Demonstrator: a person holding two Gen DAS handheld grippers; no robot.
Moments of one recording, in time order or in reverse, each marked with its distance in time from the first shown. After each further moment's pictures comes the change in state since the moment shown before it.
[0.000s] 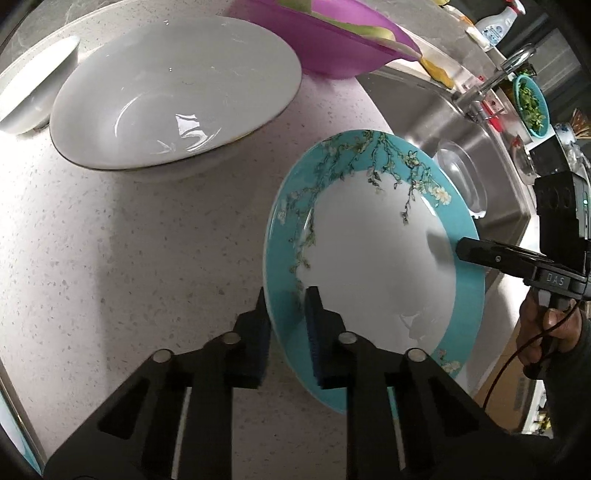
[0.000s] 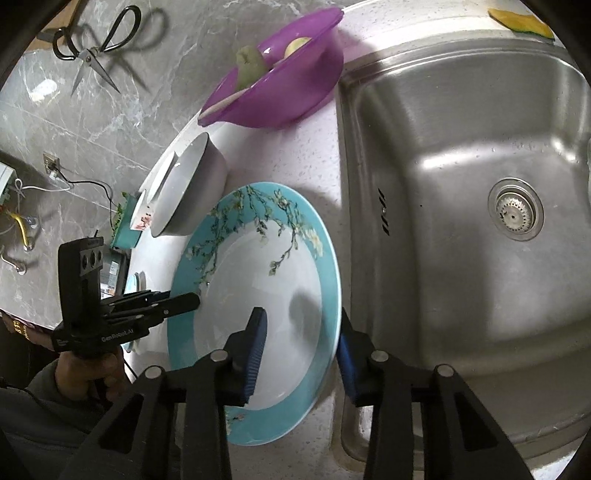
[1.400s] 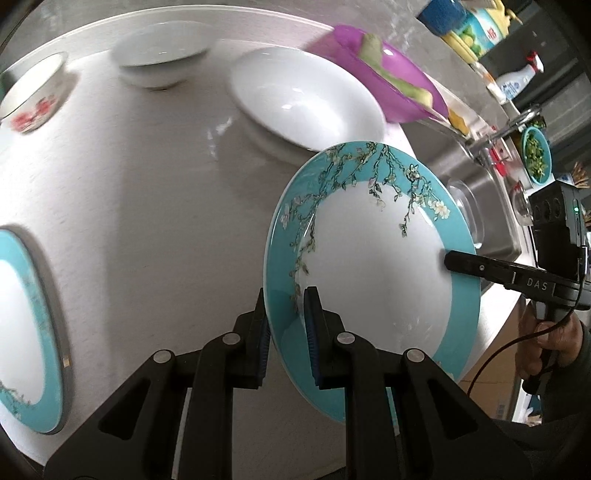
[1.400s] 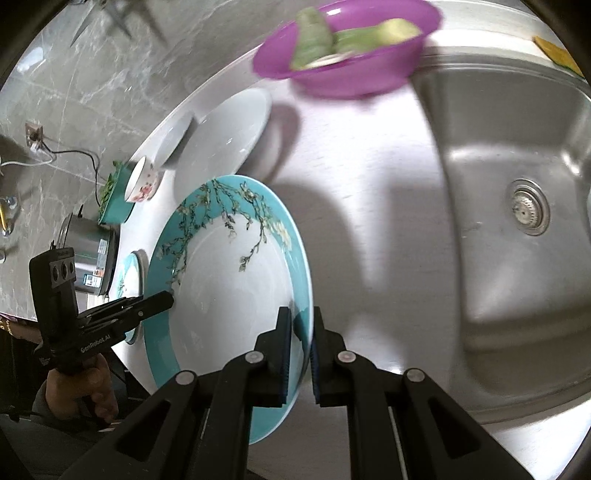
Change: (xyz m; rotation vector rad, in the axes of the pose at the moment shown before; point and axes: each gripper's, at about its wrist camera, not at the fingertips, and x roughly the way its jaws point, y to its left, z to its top) left arm -0.097 0.097 -0.056 -0.149 -0.077 -0.025; right arm 0.033 0.101 0.010 -0.024 0.124 -0.111
